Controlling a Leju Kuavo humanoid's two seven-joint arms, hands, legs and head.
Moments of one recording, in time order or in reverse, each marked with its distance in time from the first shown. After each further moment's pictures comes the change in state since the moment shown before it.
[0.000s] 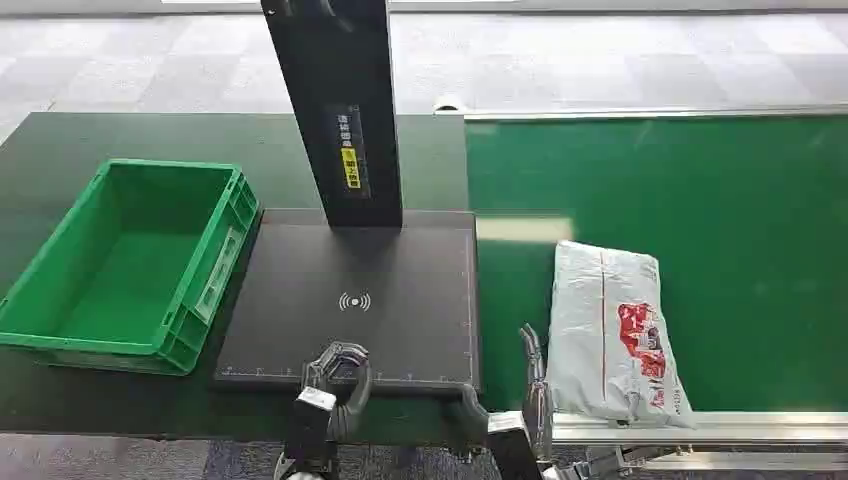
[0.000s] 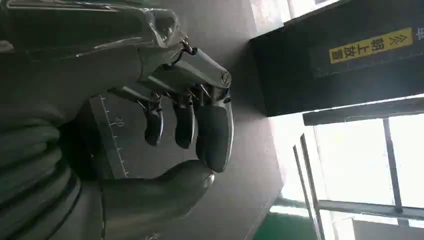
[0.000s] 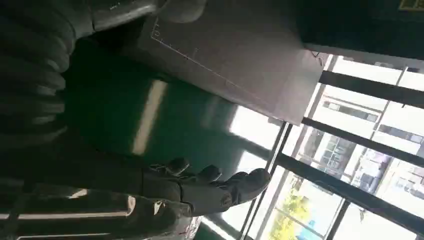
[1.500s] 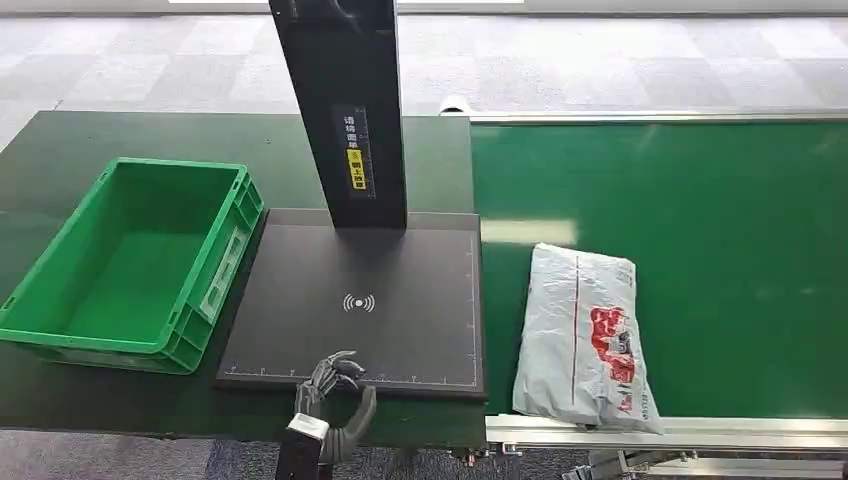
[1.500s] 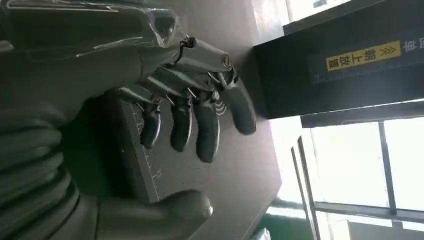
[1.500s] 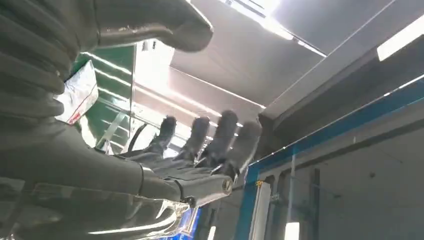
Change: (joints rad) left arm 0.117 -0.003 0.027 -0.112 -0.061 -0.022 -0.001; right arm 0.192 0.075 -0.859 -1.042 0.286 0.076 0.098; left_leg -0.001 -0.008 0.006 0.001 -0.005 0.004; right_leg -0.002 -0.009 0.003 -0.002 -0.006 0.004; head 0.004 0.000
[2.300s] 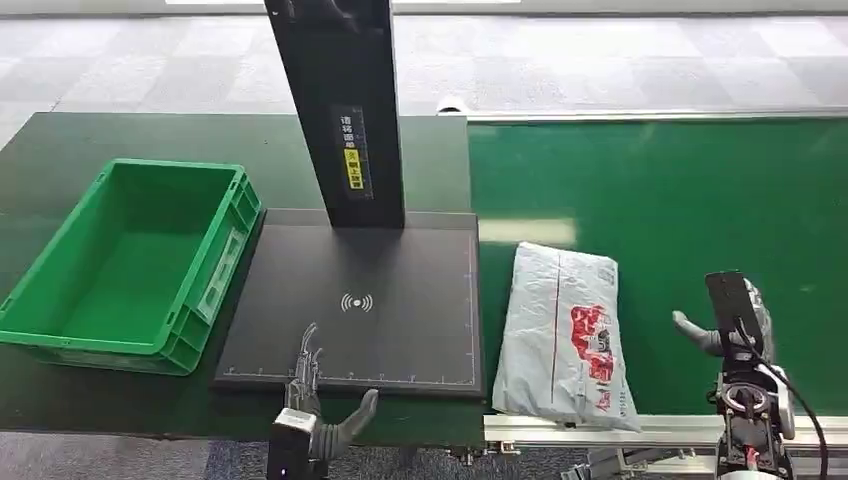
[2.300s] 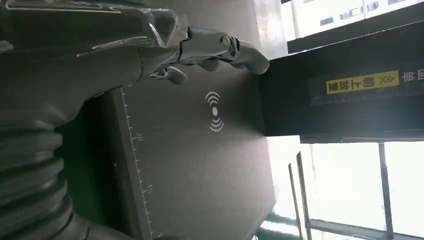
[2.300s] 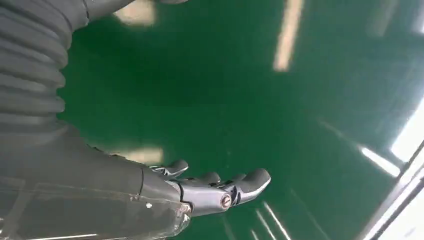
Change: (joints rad) left arm 0.004 -0.005 -0.004 -0.032 0.061 0.053 0.000; right arm -0.664 -0.363 -0.004 1.328 0.173 0.513 0.458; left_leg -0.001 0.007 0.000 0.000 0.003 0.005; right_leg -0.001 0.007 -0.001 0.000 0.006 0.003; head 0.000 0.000
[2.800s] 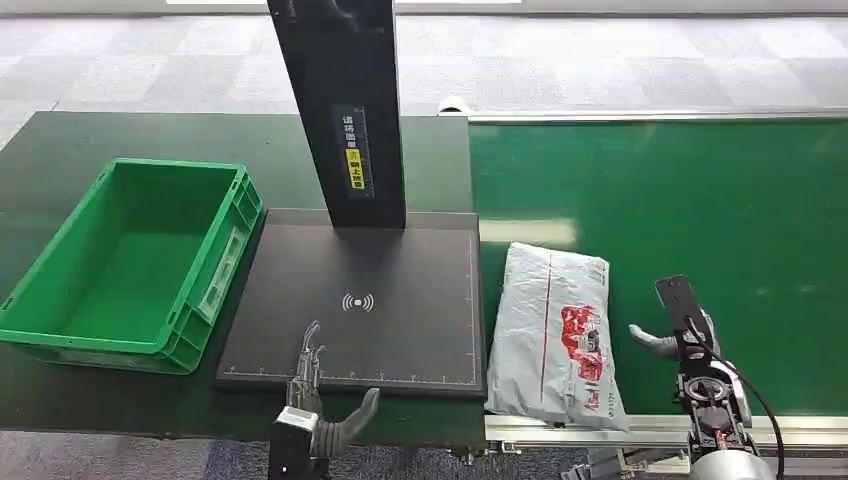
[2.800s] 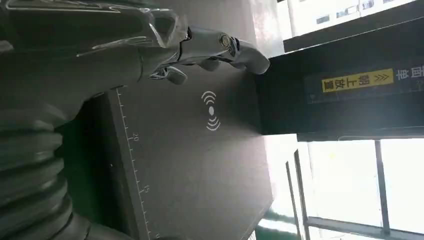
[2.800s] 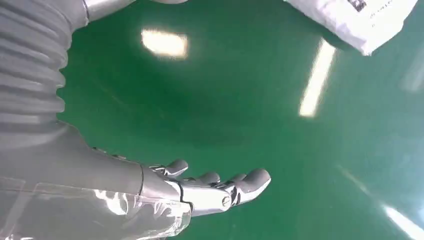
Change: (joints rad) left arm -0.010 -0.002 0.000 0.005 -0.010 -0.014 0.000; right arm -0.079 0.010 0.061 0.241 0.029 0.025 -0.016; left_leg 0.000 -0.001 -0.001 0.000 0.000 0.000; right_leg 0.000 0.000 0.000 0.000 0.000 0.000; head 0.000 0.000
